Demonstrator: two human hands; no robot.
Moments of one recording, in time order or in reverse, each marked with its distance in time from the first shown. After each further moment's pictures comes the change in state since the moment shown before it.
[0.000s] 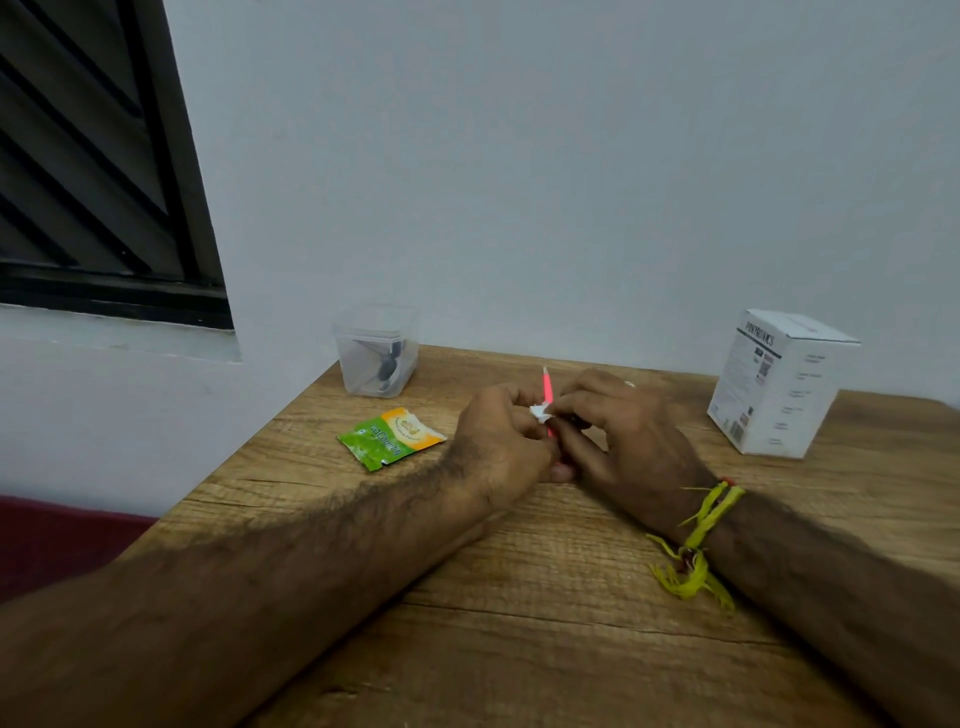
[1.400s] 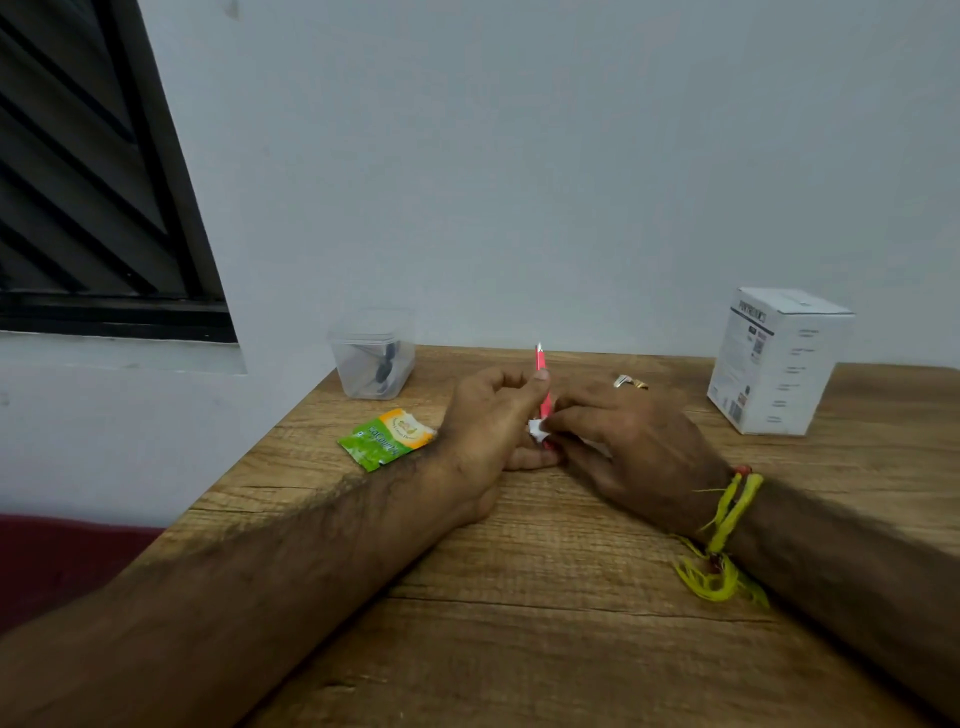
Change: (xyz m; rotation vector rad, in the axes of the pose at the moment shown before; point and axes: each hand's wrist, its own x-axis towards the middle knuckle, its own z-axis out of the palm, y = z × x) left_hand -0.003 0.015 0.000 -0.051 0.080 -0.105; right_hand -0.014 -0.002 -0.013 -0.121 -0.144 -0.162
